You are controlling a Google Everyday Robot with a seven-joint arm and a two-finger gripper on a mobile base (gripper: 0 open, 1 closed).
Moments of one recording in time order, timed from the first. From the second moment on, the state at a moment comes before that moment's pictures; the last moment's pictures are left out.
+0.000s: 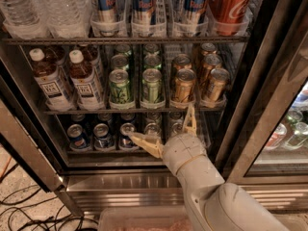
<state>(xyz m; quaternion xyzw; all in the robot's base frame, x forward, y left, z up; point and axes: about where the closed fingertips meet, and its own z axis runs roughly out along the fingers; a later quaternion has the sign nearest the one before) 0.511 -0.043 0.831 -0.19 0.66 0.08 0.72</state>
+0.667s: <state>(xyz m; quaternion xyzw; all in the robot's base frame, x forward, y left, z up) 0.513 -0.049 0.834 -0.16 0.65 0.10 0.73</state>
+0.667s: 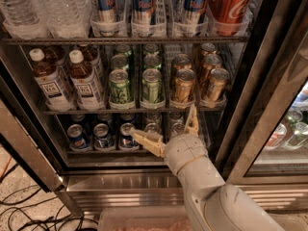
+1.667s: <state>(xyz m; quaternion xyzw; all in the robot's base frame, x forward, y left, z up) 0.522 -0.051 0.826 -0.16 0.68 0.12 0.70</state>
